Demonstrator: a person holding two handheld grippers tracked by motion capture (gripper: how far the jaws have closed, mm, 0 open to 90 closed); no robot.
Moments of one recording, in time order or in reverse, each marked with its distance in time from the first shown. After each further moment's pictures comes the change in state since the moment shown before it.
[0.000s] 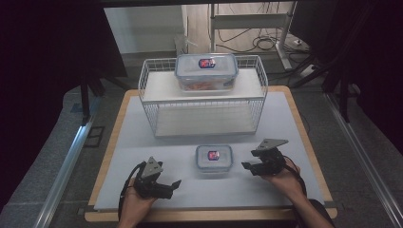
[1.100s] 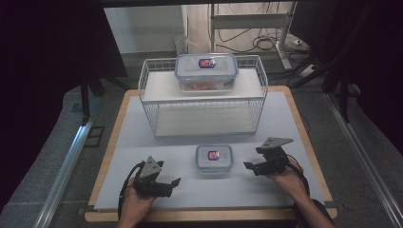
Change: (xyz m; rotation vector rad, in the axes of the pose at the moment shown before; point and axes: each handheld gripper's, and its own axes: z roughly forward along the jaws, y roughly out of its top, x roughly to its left) left arm 0.001 0.000 0.000 -0.030 0.004 -0.001; right arm -0.011 -0.004 -0.002 -0.034 0.012 0.031
